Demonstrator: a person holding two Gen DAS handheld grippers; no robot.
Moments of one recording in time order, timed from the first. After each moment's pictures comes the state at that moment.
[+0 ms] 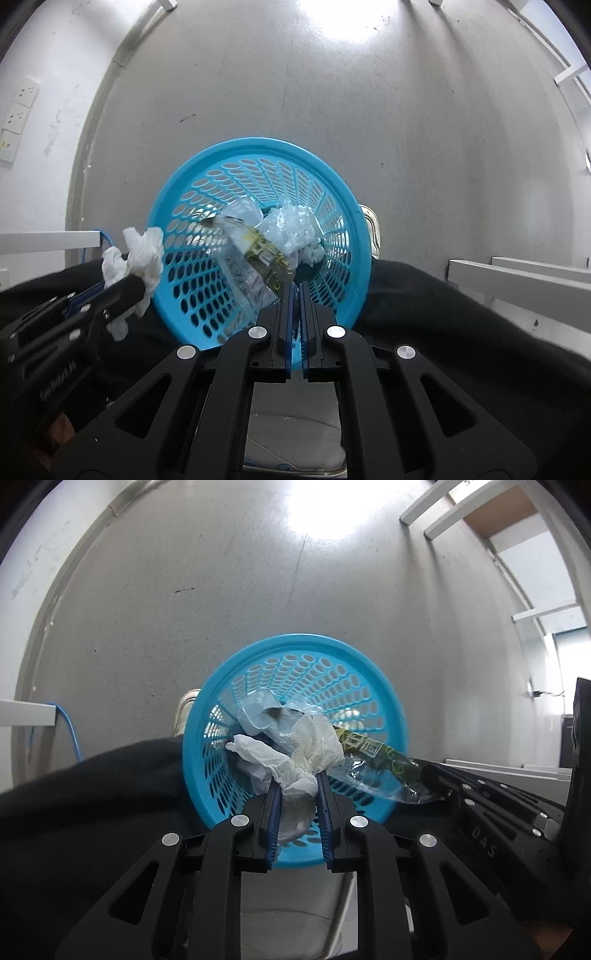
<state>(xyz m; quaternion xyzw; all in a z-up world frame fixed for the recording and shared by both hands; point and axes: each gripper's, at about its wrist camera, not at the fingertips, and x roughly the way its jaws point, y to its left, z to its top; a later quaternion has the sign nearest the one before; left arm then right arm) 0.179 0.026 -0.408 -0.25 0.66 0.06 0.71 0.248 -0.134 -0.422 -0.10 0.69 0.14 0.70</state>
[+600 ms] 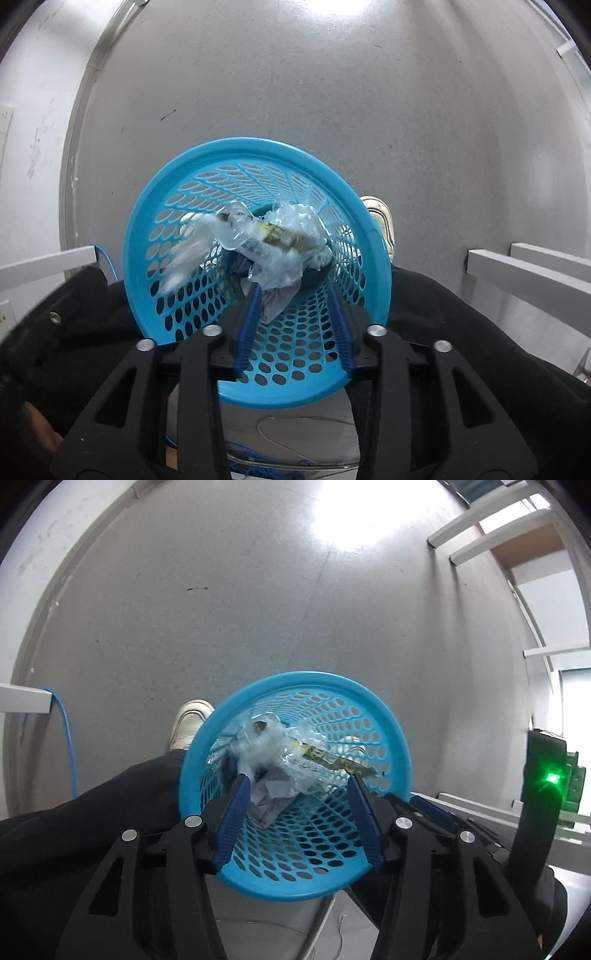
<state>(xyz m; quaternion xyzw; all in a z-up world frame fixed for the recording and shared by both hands) 0.200 0.056 -0.413 -0.30 0.64 0.09 0.70 0.283 -0.129 -0.471 -0.07 0.72 0.12 0.68</state>
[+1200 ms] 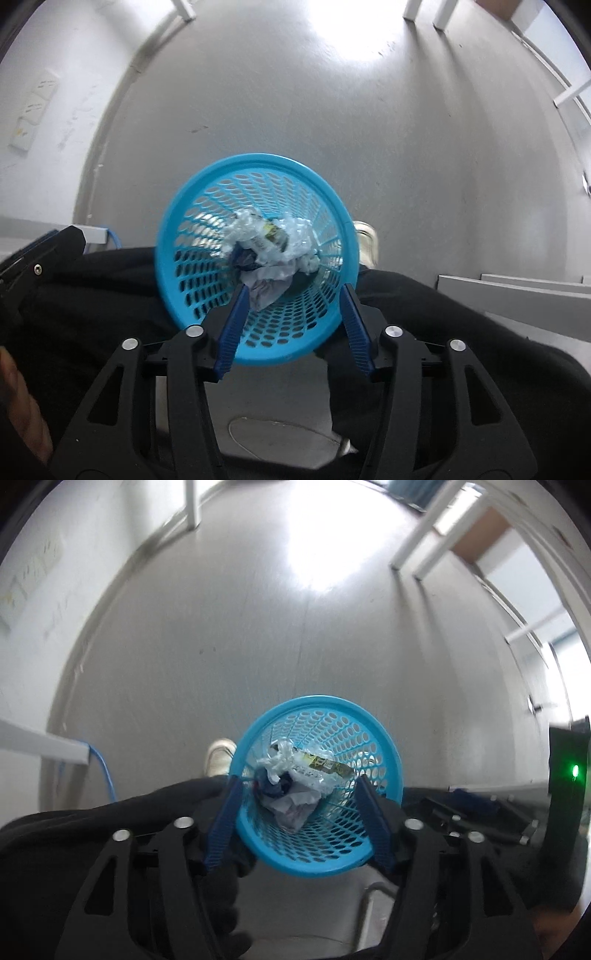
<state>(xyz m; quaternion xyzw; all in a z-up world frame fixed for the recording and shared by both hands) 0.140 0.044 -0.317 -0.20 0.58 0.07 0.79 0.223 -0.147 -0.373 -0.12 0.65 0.18 0.73</state>
